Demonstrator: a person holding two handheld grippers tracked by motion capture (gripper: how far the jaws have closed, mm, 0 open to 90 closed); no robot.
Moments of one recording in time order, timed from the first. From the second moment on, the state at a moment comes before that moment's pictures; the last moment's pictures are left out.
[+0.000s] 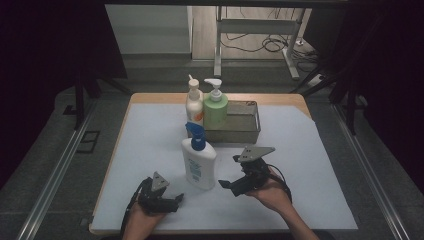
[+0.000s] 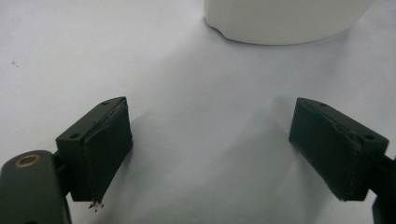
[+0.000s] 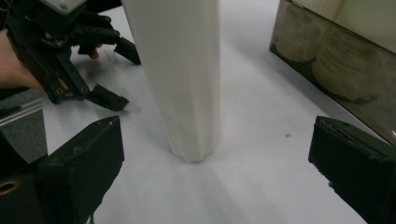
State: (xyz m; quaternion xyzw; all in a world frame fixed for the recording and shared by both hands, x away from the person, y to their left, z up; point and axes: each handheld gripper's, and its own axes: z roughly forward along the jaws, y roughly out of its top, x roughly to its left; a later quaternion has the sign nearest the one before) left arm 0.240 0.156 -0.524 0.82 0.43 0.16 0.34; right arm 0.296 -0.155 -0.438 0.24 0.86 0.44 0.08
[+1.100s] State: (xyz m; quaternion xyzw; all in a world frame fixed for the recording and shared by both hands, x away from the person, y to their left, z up) left arm 0.240 0.156 -0.524 0.82 0.43 0.16 0.34; right arm 0.313 -0.081 -0.424 0.21 0.87 0.44 0.09
